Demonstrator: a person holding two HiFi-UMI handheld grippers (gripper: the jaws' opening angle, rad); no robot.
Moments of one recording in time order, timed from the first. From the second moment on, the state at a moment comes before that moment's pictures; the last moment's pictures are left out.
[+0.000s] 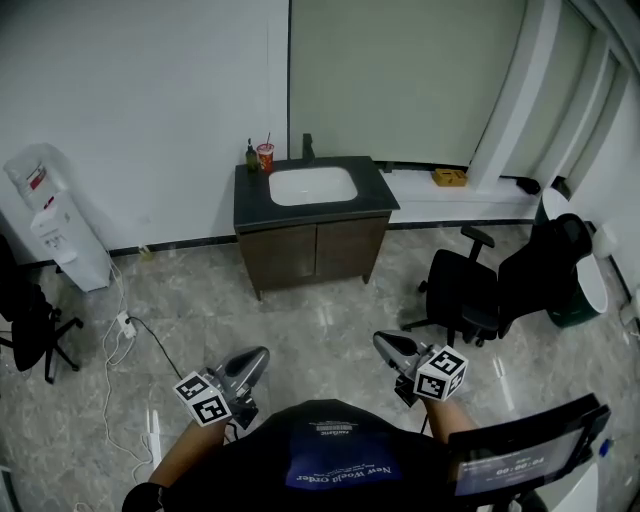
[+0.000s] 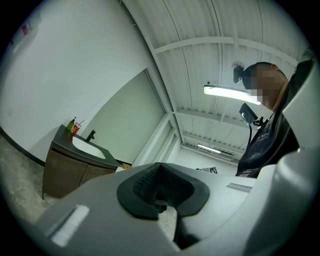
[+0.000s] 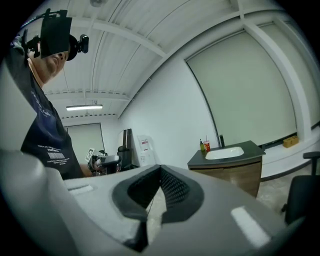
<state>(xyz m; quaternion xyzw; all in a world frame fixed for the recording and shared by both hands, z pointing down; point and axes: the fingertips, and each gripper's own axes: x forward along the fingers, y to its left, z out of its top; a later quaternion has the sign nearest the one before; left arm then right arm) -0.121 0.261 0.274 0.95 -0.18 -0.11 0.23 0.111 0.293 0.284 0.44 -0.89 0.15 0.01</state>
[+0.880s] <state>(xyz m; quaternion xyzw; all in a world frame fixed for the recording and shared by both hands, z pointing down) -0.004 0.092 0.267 0.92 -0.32 -0.11 0.22 0.227 0.051 0.290 0.31 -0.94 0.15 0.01</state>
